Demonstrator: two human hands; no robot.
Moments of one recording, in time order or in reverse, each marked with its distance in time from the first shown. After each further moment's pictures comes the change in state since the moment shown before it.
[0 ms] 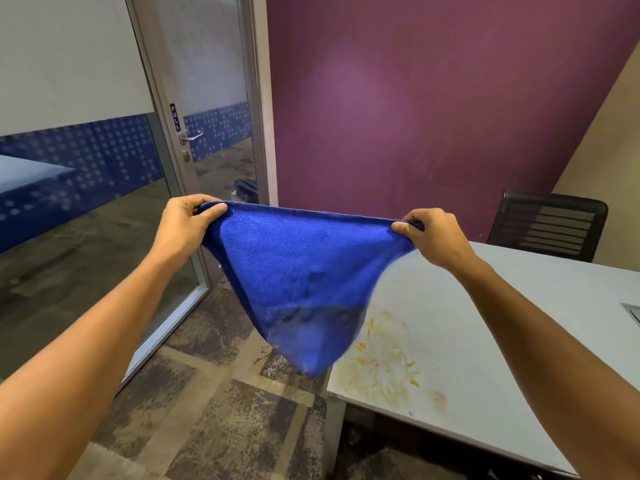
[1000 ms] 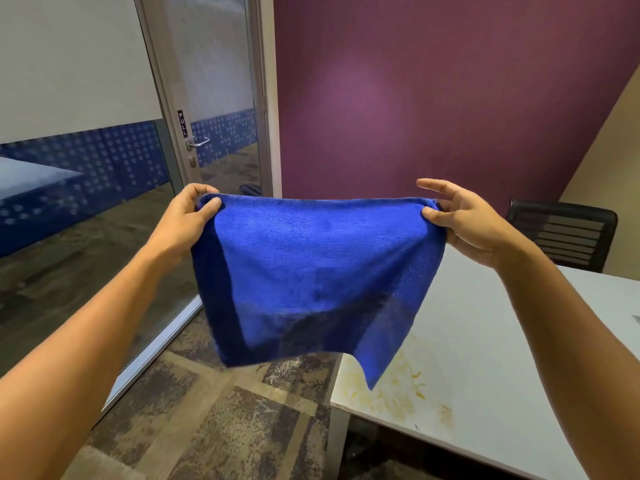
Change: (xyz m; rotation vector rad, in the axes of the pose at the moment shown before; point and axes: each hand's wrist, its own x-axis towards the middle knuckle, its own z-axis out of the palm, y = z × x) left_hand 0.021 0.004 -0.013 -0.235 -0.103 -0.102; right_hand 0.014 -0.009 -0.050 0.846 -0.256 0.133
